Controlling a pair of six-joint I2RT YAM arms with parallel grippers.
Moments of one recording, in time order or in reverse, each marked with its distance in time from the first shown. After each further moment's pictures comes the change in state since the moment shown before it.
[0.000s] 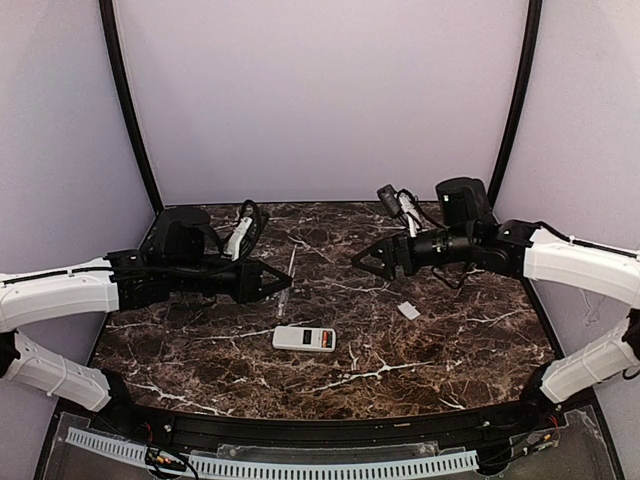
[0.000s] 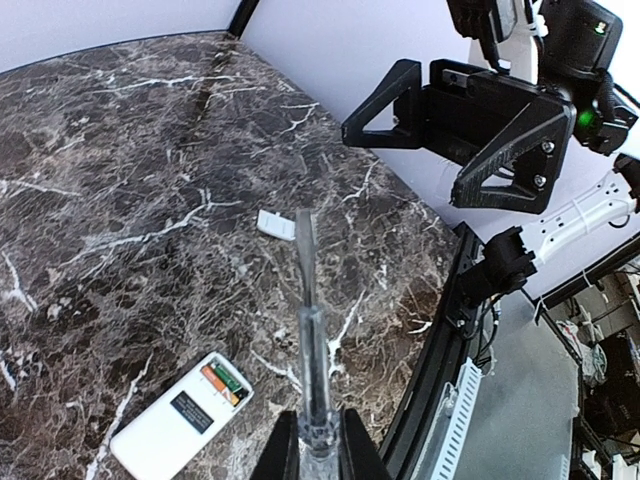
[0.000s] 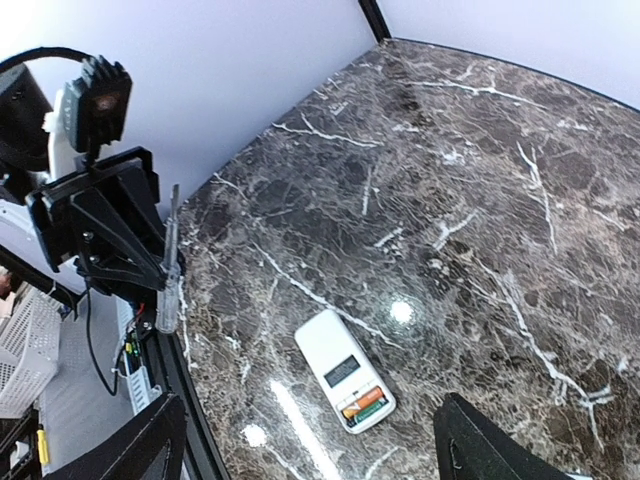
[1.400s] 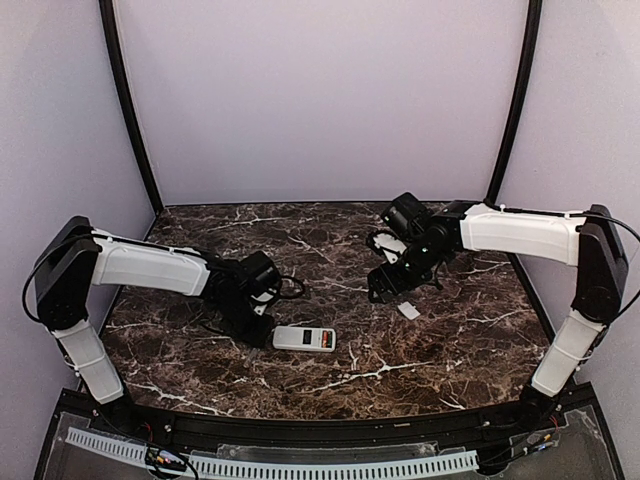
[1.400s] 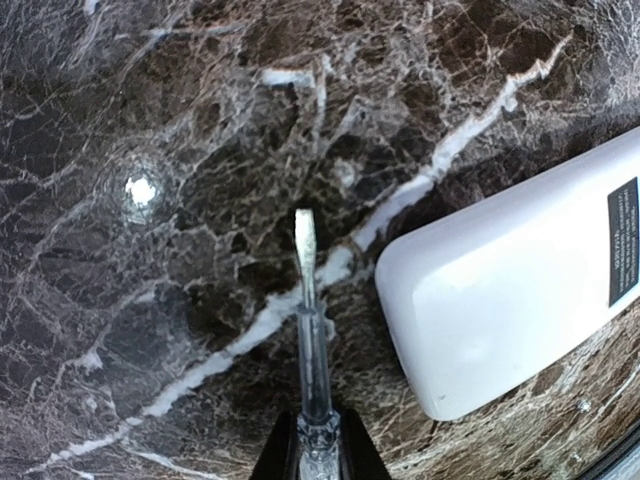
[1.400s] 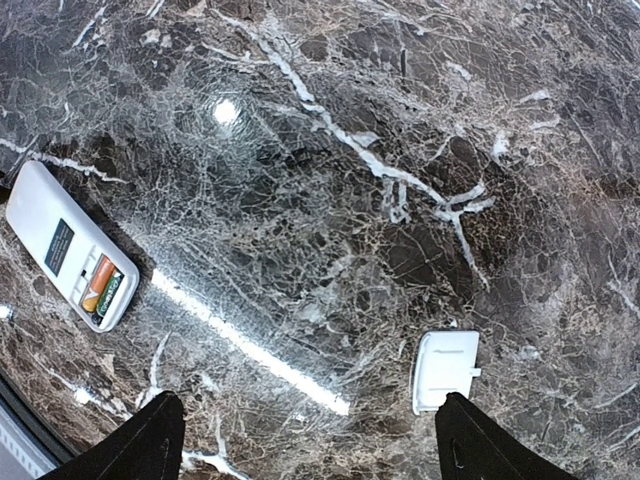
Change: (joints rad) left arm 0.004 0.539 0.193 -0.585 -0.313 -0.007; right arm -0.018 0.385 0.283 -0.573 0.381 -0.117
